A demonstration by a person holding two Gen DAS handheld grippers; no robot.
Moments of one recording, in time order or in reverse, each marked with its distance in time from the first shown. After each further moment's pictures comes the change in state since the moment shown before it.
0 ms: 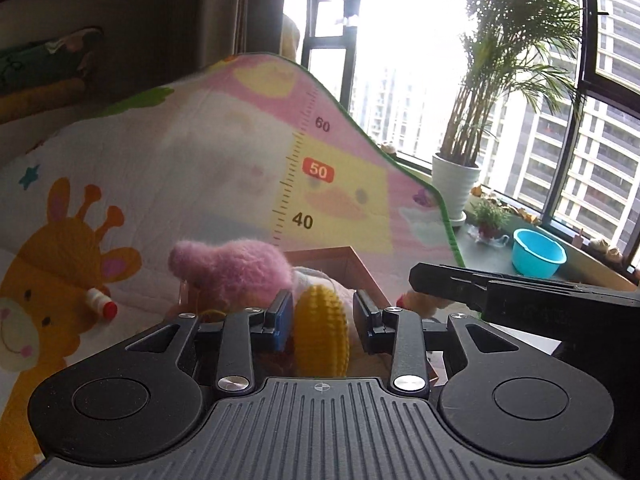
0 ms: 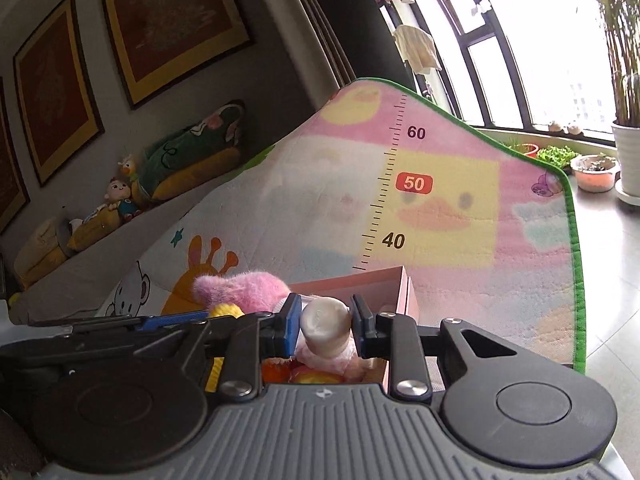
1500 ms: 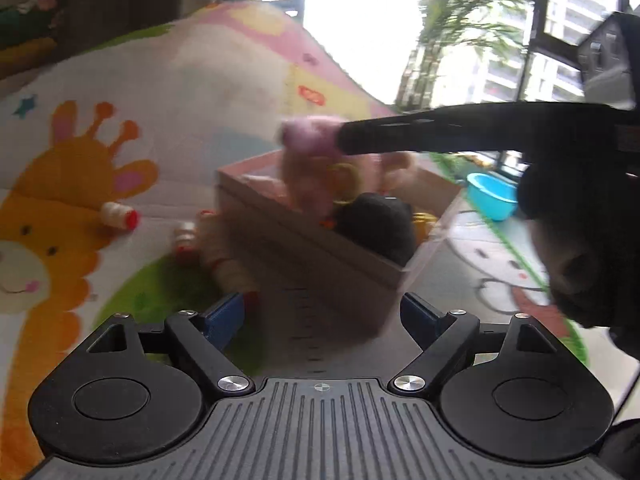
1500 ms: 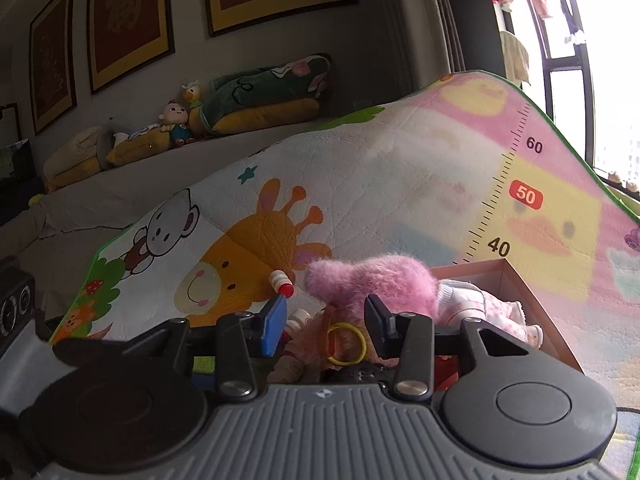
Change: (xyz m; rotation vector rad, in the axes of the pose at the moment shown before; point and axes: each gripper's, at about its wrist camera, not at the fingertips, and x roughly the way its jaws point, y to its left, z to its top) left arm -0.024 0.118 -0.085 0.039 0.116 -0.064; right arm 0.041 0.118 -0.032 -0.336 0.071 0.086
